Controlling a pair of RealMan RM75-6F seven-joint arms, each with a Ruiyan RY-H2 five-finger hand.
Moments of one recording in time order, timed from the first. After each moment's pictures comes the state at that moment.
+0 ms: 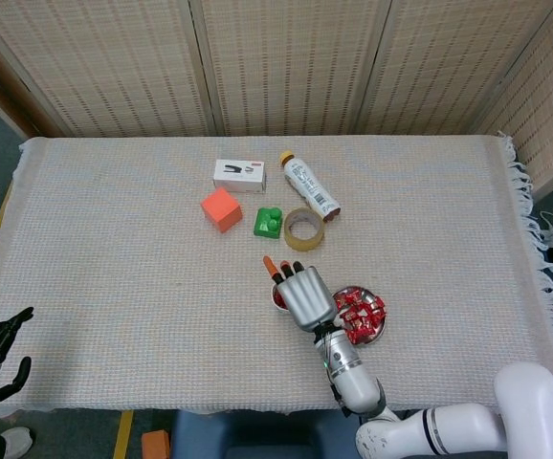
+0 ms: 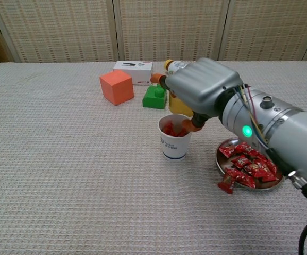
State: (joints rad) left arm -0.04 -1.03 0.06 -1.56 1.67 1.57 -0.12; right arm 0.81 -1.73 0.17 -1.78 -0.94 1.29 -1.25
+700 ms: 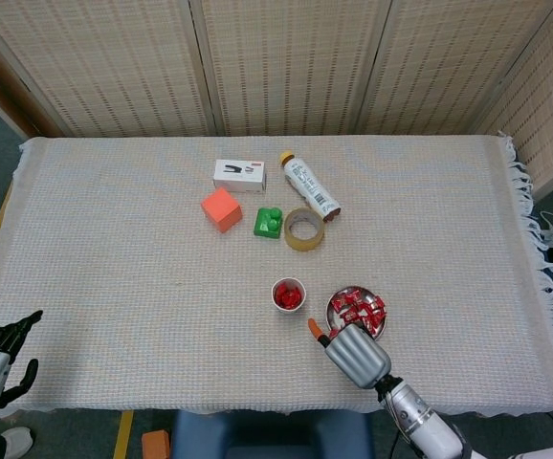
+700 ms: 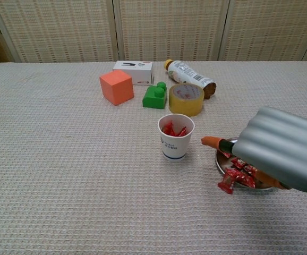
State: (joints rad) left arm -0.04 -1.05 0.06 -1.57 1.68 1.55 -0.06; right arm 0.58 -1.48 -0.22 -1.80 -1.41 1.28 -1.25
